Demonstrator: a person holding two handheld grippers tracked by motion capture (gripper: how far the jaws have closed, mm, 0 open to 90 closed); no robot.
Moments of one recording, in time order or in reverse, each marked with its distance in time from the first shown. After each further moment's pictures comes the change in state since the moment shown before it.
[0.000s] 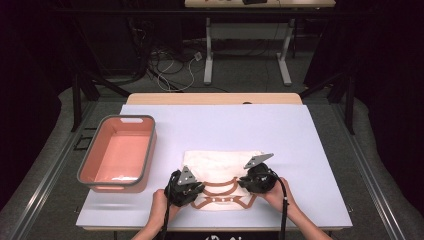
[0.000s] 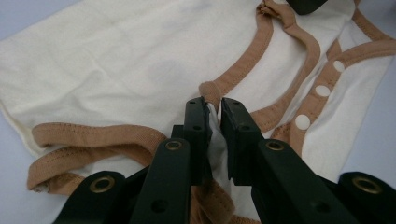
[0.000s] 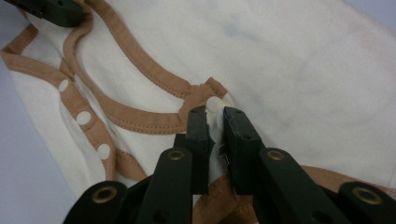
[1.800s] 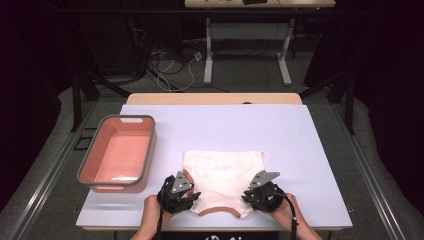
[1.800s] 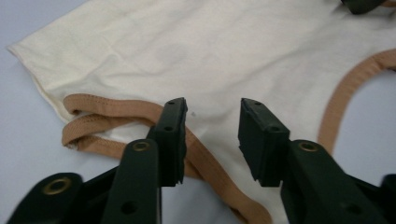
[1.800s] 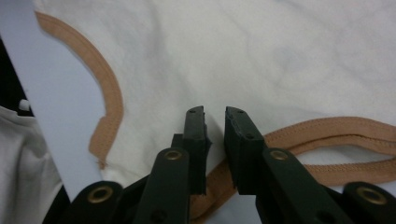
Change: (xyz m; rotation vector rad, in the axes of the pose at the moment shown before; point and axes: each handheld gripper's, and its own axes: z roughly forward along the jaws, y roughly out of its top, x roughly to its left) left arm -0.003 -0.010 -0.015 0.022 0.045 0.025; right arm 0.031 -0.033 -0.020 -0.002 -0.024 -0.110
